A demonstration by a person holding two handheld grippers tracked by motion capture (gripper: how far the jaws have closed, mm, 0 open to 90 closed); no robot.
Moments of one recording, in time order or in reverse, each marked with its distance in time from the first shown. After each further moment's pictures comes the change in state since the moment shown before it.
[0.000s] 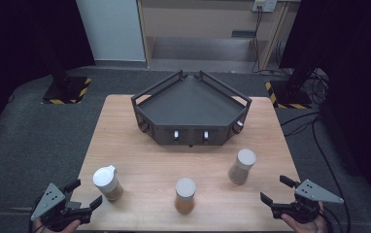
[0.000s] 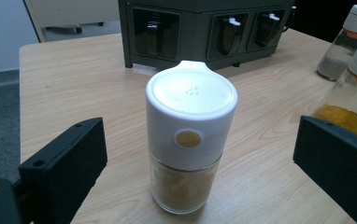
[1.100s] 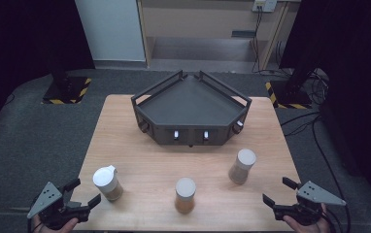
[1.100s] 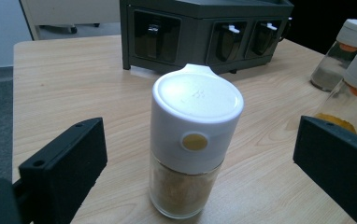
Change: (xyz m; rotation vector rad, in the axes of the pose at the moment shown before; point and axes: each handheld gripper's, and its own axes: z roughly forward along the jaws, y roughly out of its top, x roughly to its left) left arm 0.011 -0.006 0.000 -0.030 -0.026 -0.042; right arm 0.001 -0.001 -0.004 0.015 -0.012 0.000
